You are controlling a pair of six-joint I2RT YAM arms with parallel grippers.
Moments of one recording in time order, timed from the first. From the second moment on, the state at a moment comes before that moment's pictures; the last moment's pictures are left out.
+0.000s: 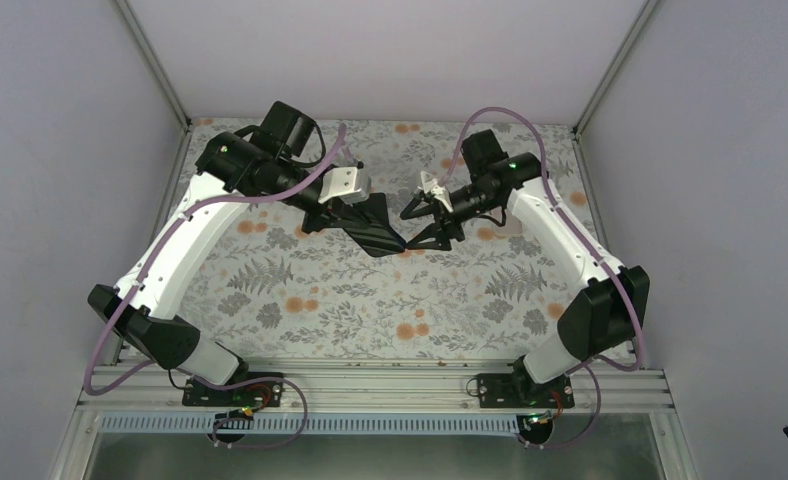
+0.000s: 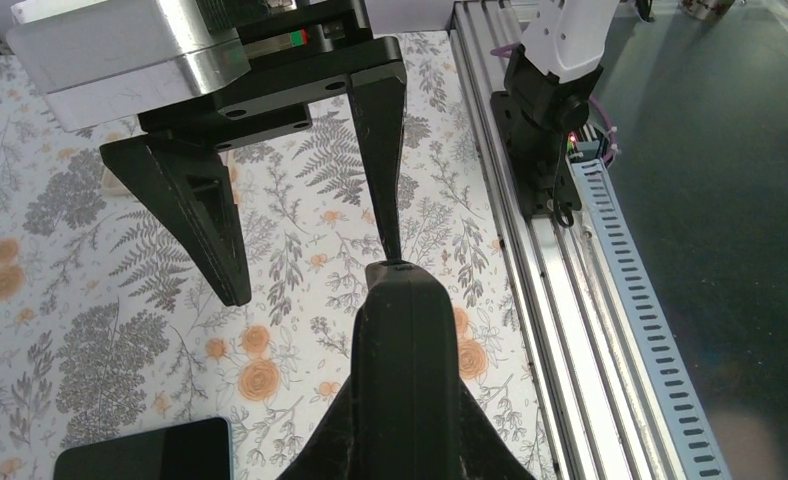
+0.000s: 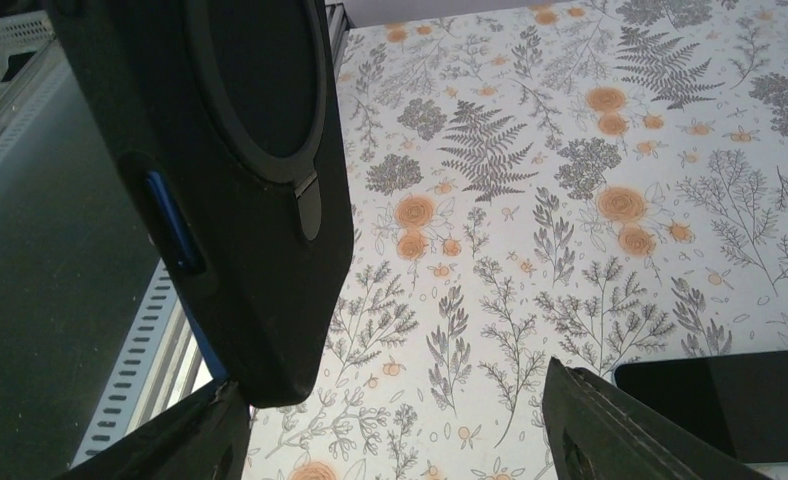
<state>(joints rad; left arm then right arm) -0.54 1.50 1.80 -1.32 0.84 0.85 0.40 1.56 1.49 -1.15 -1.00 -1.00</state>
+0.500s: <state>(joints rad) -0.51 1.53 1.90 -1.39 0.78 0.85 0.52 1.55 1.40 -0.74 -0.87 -0.62</state>
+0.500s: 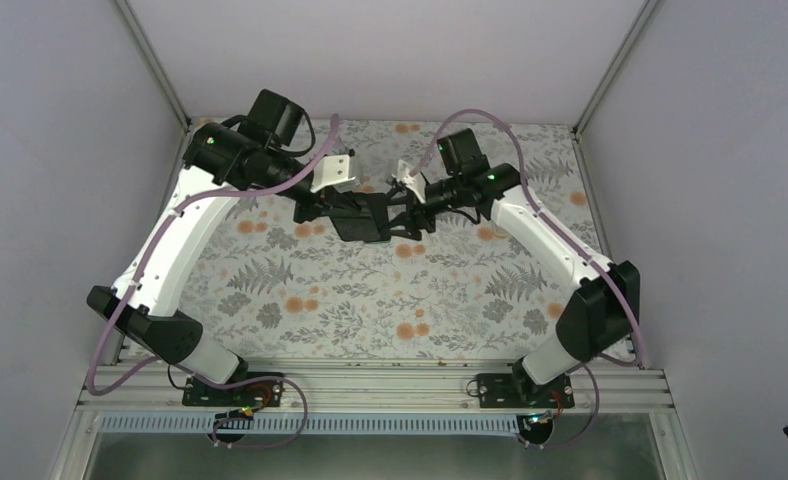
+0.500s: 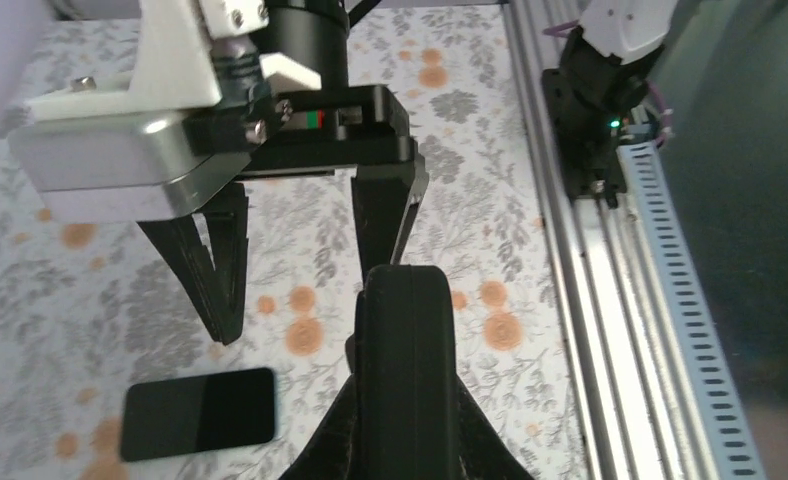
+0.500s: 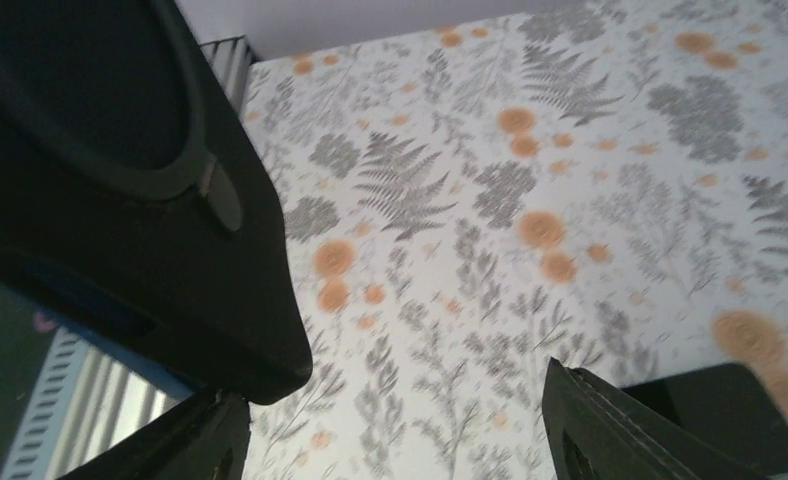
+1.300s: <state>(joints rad) -0.45 1.49 1.90 -1.31 0.89 0.92 0.56 1.53 1.44 -0.53 -0.86 -0.48</state>
